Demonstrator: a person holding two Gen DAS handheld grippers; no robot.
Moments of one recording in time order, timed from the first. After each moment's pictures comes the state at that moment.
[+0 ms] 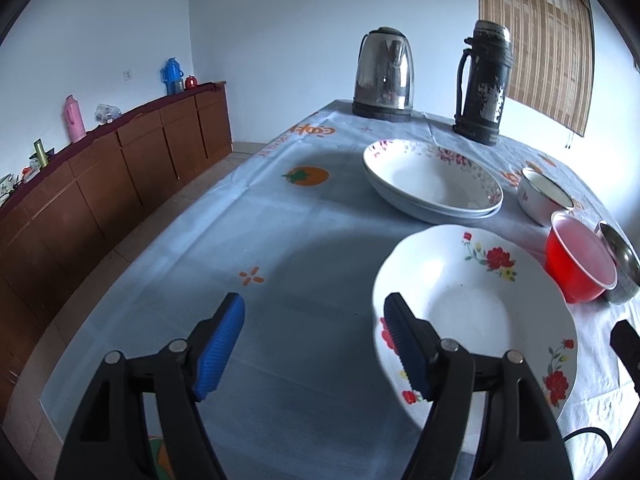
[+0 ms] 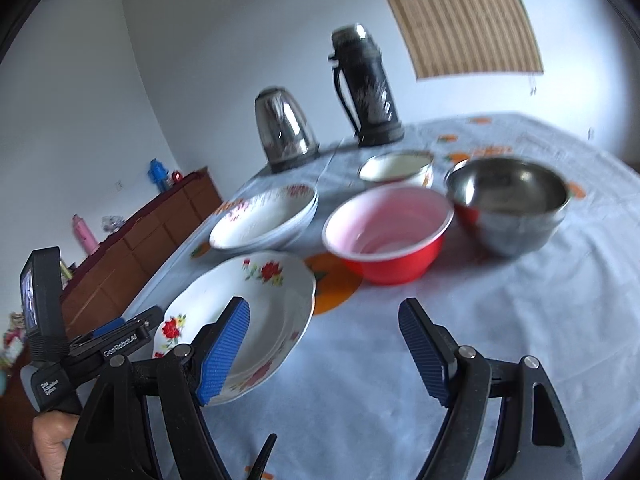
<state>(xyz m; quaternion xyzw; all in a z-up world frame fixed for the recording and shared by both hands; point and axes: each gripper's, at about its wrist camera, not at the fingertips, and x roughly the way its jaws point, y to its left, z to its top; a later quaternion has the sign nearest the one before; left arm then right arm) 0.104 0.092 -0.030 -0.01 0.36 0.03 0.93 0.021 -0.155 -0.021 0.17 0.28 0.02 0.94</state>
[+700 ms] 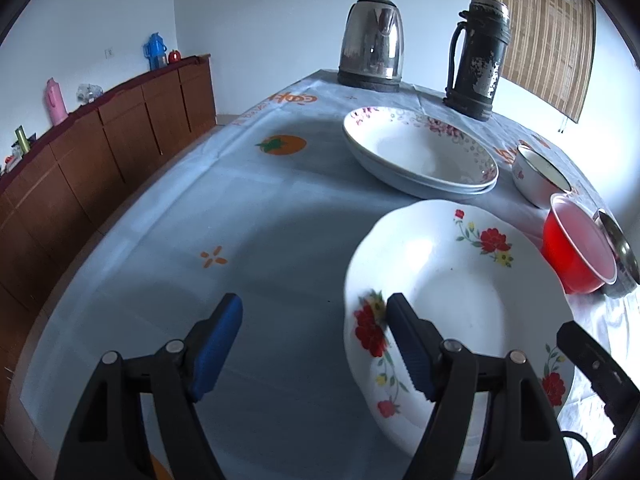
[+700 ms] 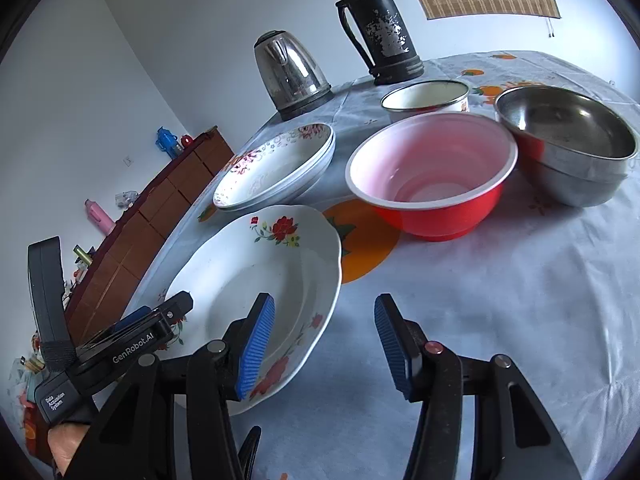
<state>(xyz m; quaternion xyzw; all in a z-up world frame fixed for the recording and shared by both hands) 0.122 0.083 -0.044 -0.03 0.41 0.00 0.91 0.062 -0.145 -0.045 0.21 0.36 0.07 0.91</state>
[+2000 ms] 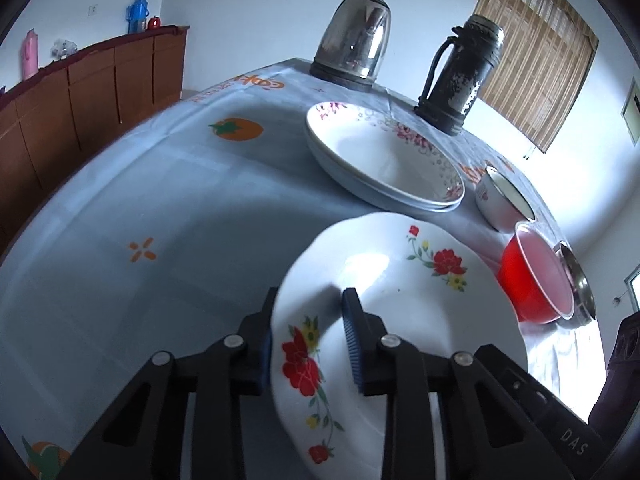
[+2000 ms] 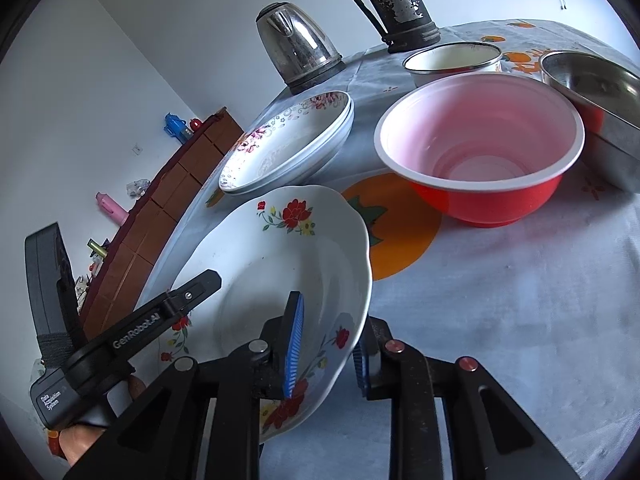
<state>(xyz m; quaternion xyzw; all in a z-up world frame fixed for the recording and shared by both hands) 0.137 0.077 -0.050 -0.12 0.42 -0.07 0.90 0.088 -0.136 -0.057 0.23 0.40 0.10 0.88</state>
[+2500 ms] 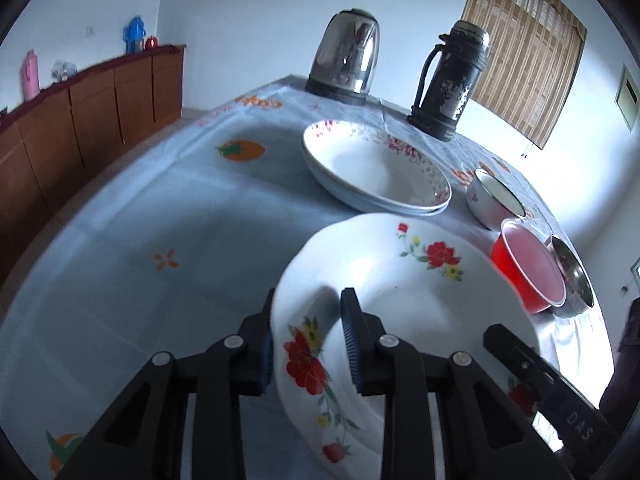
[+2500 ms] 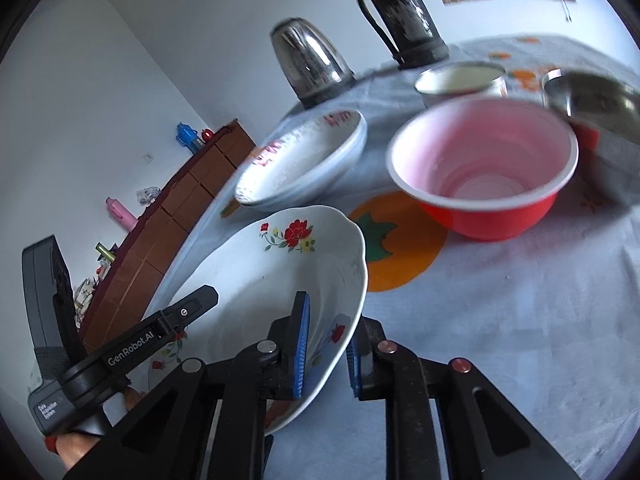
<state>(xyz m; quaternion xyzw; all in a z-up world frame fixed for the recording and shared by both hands) 0.119 0.077 -0.030 -0.10 0.39 -0.07 0.91 0.075 -0.128 -0.041 0.21 0.35 0.11 0.91</state>
